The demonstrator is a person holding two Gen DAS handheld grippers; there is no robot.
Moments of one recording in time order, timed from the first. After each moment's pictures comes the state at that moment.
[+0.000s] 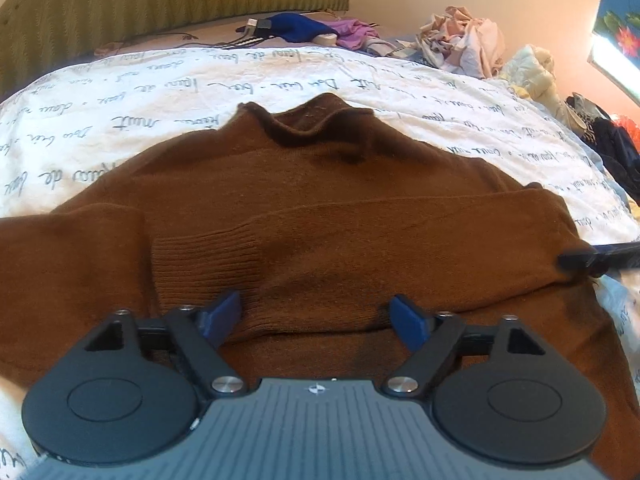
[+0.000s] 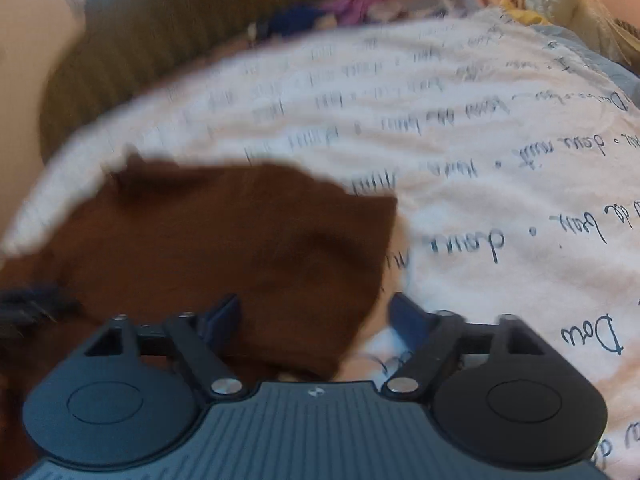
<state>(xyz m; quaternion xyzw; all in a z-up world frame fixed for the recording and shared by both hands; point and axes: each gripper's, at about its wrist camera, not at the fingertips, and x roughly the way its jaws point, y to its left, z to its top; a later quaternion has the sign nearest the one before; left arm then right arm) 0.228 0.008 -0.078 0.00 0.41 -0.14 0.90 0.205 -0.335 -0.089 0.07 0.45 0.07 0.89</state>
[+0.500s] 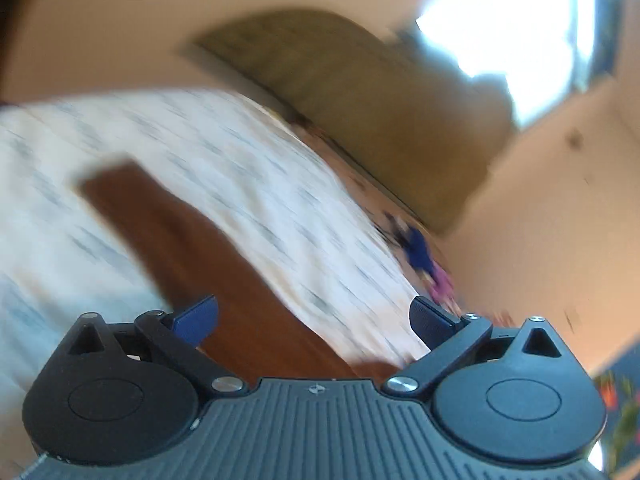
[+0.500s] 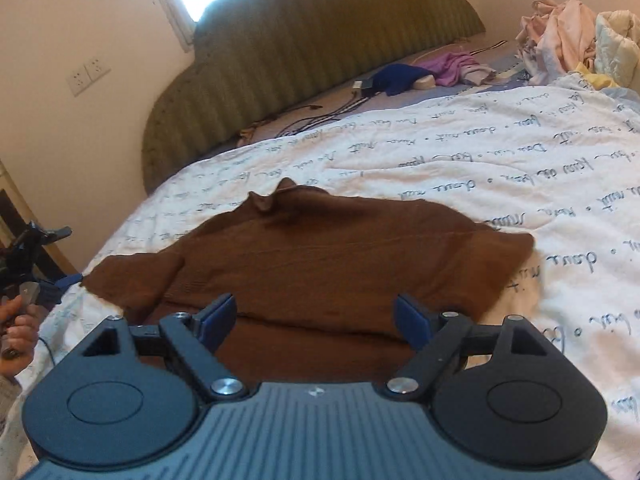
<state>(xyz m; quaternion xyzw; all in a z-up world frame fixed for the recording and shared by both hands) 0.168 0.345 -0.039 -0.43 0.24 0.04 0.87 0.126 -0.282 -0.024 0.15 0.33 0.20 0.91</state>
